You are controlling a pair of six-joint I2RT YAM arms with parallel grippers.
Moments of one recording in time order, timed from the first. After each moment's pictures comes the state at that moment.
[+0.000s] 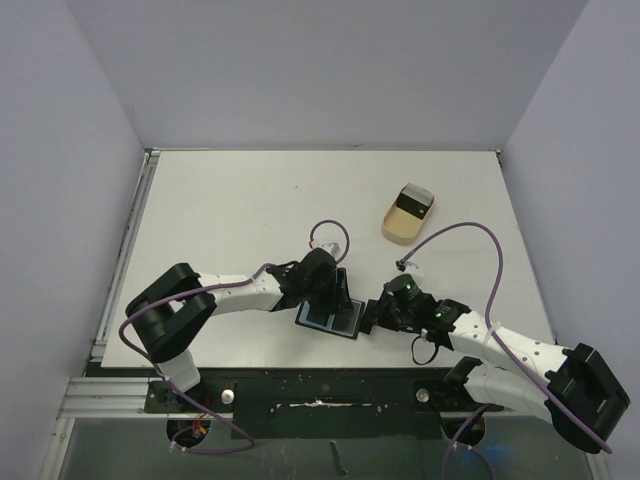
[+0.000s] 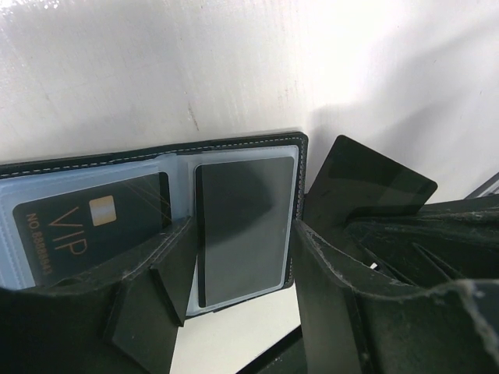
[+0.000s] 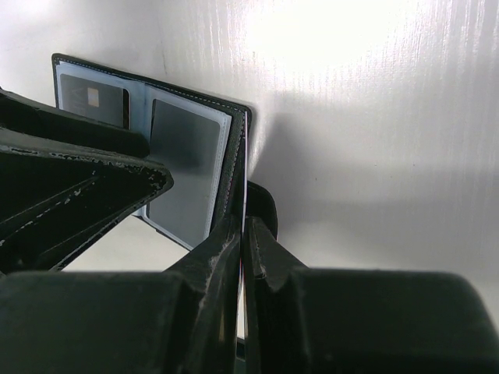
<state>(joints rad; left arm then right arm) -0.94 1.72 0.90 -0.05 0.09 -0.89 0.75 1.01 0.42 -0.29 0.09 0.93</state>
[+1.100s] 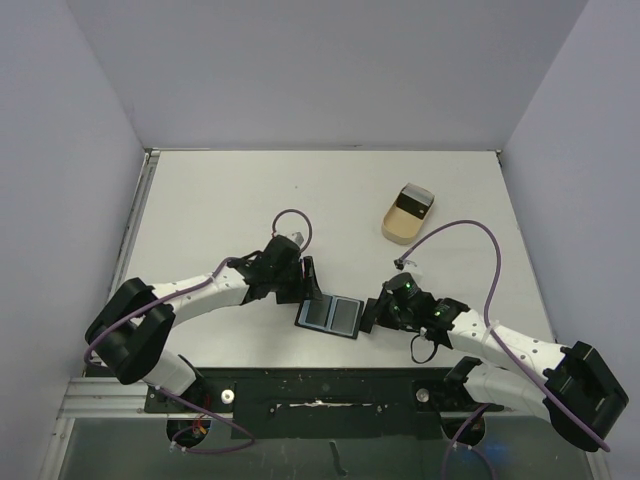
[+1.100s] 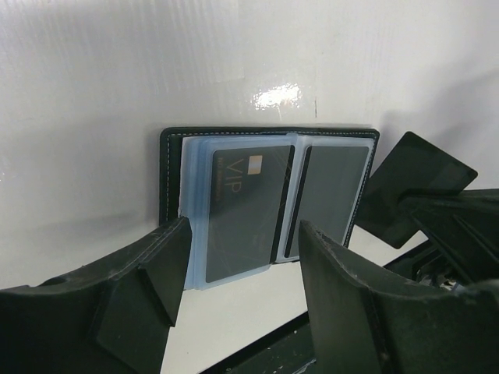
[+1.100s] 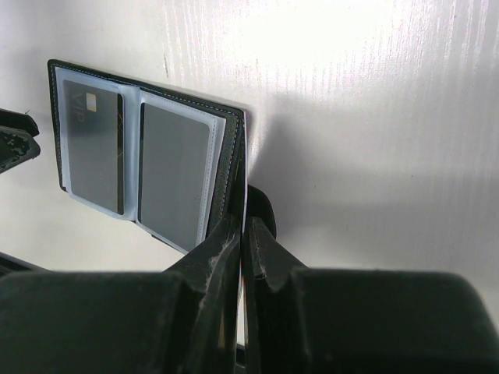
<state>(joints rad) -0.75 1.50 0.80 -0.22 0.12 -0.83 0.74 1.03 0.43 -0.28 0.09 0.89</state>
